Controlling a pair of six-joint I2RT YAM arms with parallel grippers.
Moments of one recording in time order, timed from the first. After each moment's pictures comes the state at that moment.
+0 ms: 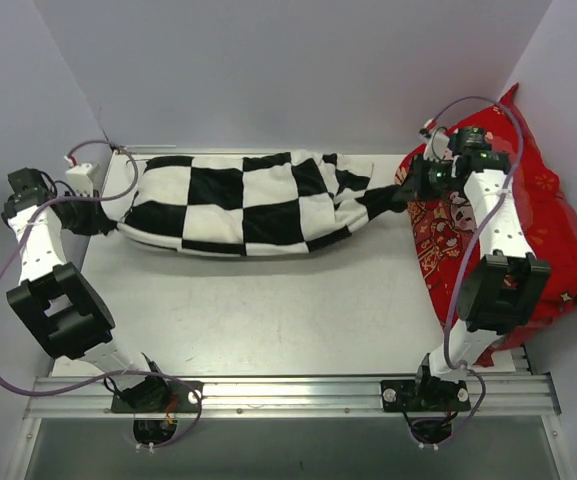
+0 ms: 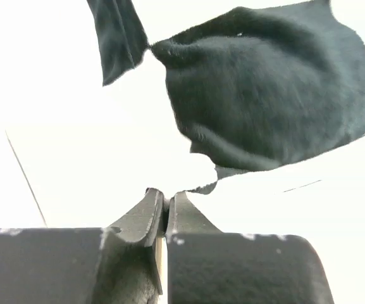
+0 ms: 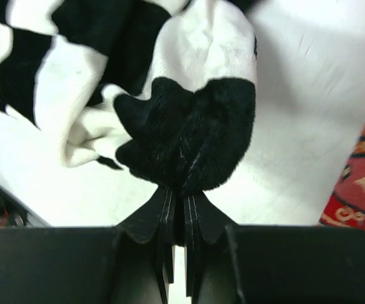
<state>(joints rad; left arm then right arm) 0.54 1.67 1.40 -0.87 0.58 0.62 -0.08 1.77 1.61 -0.93 -0.61 -0.12</state>
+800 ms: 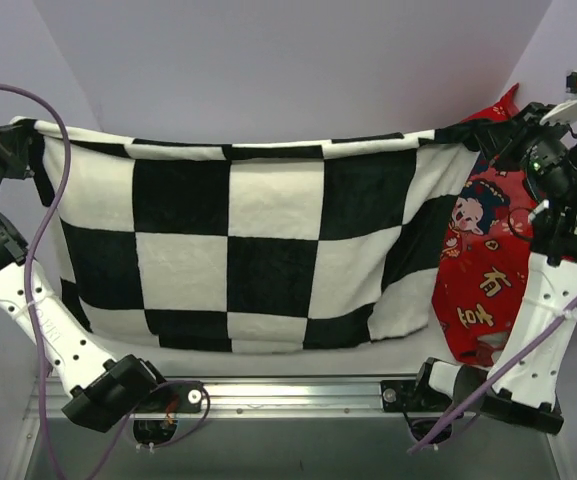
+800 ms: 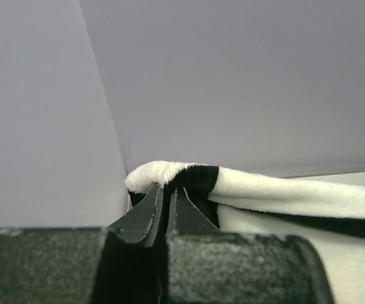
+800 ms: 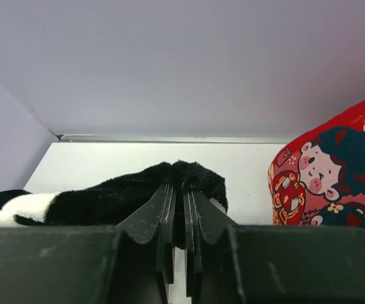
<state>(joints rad) 0.80 1.19 1.64 -0.20 0.85 -0.17 -0.33 1.21 1.85 -0.69 -0.60 0.24</state>
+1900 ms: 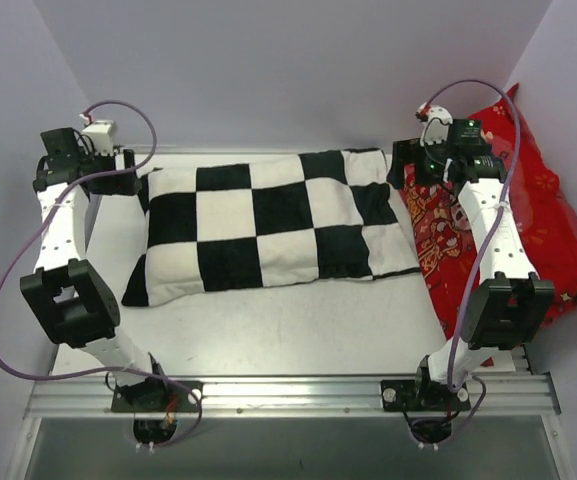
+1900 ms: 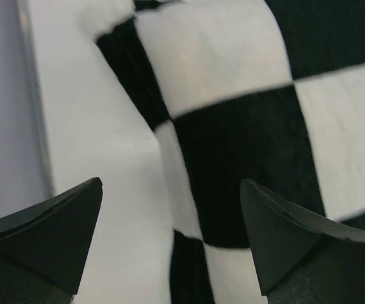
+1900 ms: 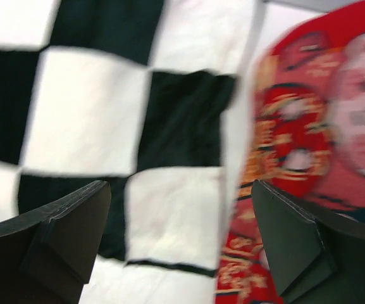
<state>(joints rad) 0.31 1.77 1.71 -0.61 0.31 0.25 -0.06 1.67 1.66 -0.66 -0.28 -0.16</state>
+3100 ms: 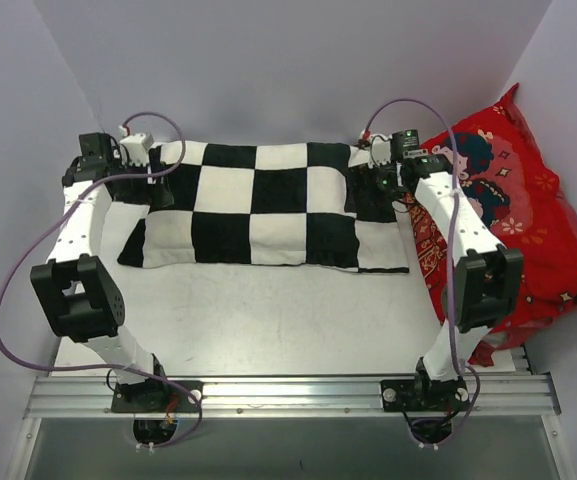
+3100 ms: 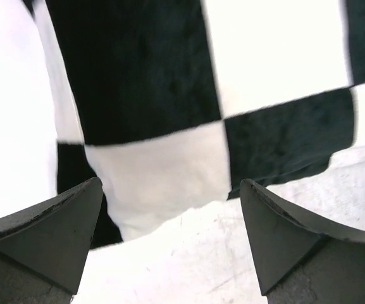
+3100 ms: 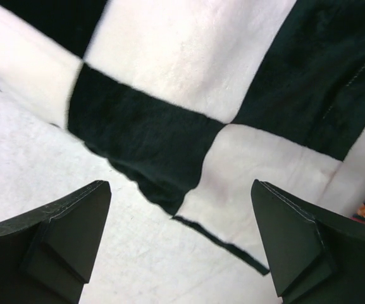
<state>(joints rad) 0.18 1.73 1.54 -0.75 0.39 0.21 0.19 1.81 1.62 -0.79 -0.33 -0.16</state>
